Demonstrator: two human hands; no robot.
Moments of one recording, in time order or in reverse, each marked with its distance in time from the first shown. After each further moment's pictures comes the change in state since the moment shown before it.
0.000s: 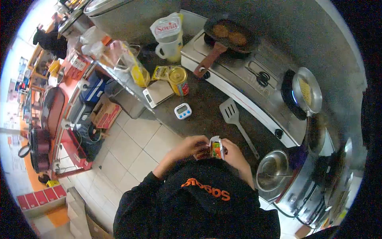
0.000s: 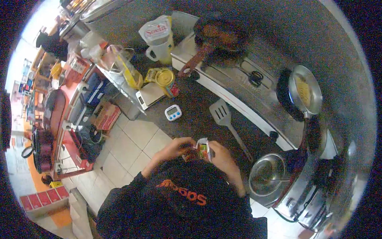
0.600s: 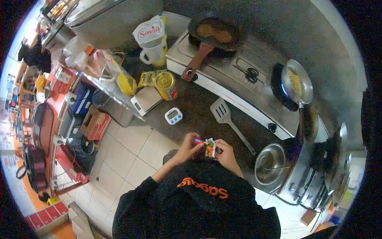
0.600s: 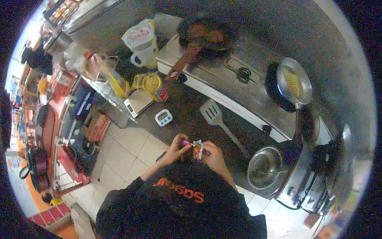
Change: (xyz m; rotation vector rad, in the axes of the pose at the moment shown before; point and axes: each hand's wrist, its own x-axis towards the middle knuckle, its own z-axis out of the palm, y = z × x) left_hand 0.007 -0.059 0.034 -0.214 0.337 -0.053; right_hand -0.002 -0.001 0.023 0.161 0.254 -0.060
